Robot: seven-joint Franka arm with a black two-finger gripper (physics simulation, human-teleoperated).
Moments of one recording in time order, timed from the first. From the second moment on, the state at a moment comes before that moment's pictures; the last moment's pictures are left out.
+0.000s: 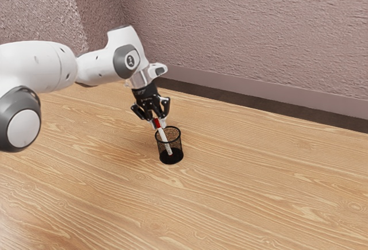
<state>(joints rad) -0.06 0.57 0.13 -1.48 -0.37 1.97 -0.05</state>
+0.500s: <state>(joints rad) -0.06 0.56 0.13 -1.49 -0.36 1.98 -0.04</state>
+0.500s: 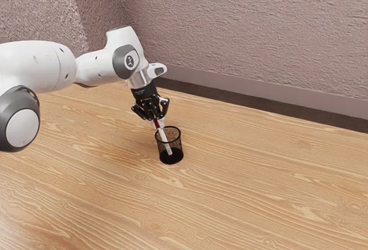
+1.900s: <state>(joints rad) -0.05 0.63 0.26 -1.32 -0.22 1.45 -0.13</state>
